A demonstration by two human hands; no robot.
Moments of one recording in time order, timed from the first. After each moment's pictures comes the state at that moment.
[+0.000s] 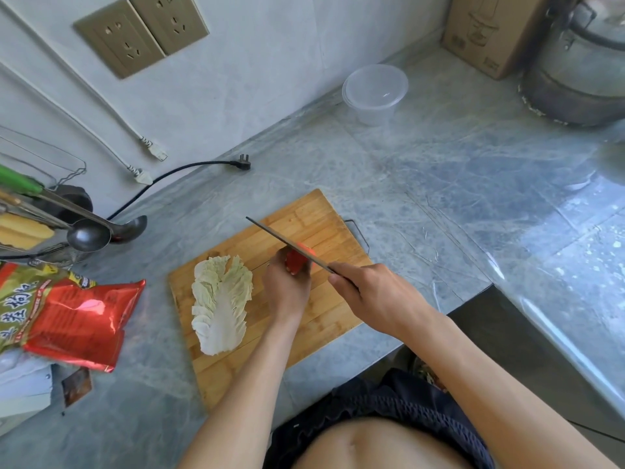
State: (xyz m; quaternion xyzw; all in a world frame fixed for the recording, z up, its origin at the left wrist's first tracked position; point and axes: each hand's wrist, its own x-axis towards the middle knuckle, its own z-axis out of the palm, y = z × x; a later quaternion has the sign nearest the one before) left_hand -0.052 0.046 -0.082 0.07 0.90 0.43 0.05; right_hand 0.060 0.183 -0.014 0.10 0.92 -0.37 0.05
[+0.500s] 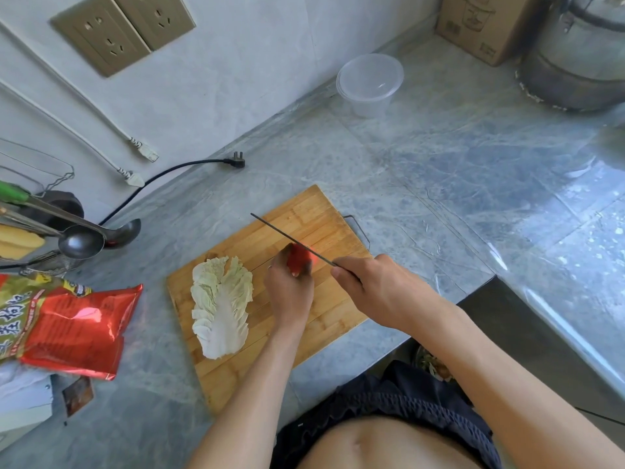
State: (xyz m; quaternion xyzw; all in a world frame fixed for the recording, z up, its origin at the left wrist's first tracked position) left_hand -0.048 0.047 -0.087 0.07 0.89 0.44 0.04; right_hand 0.054 0.183 0.006 0.12 0.92 -0.36 0.10
